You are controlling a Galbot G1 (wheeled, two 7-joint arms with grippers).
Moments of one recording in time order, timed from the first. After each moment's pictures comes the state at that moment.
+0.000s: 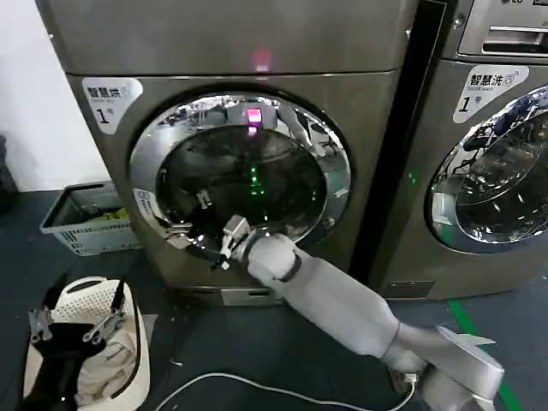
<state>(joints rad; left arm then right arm) 1.81 -1.57 -0.90 -2.54 -0.04 0.02 0.18 -0.20 1.42 -0.51 1.31 0.48 0.02 -0.11</state>
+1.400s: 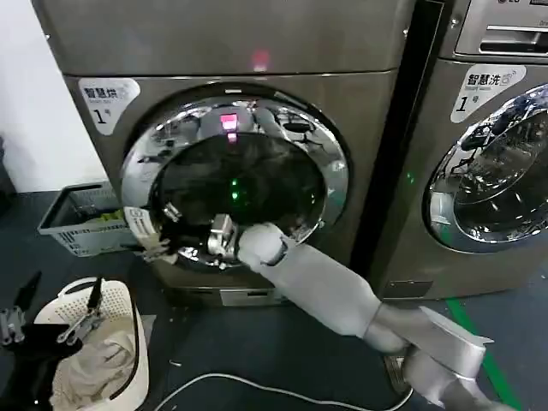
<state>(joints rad) 1.79 -1.52 -1.04 -2.51 -0.21 0.03 0.20 -0.14 1.37 -0.59 1.29 0.64 0.20 -0.60</state>
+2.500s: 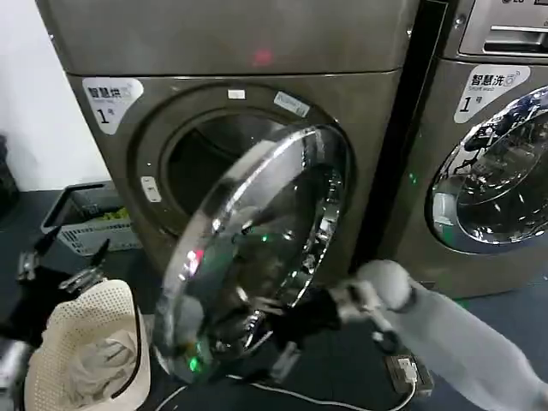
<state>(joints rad) 1.50 -1.09 -1.04 -2.22 -0.33 0.05 0.33 -0.75 0.73 0.00 1.91 0.68 0.32 -1.19</state>
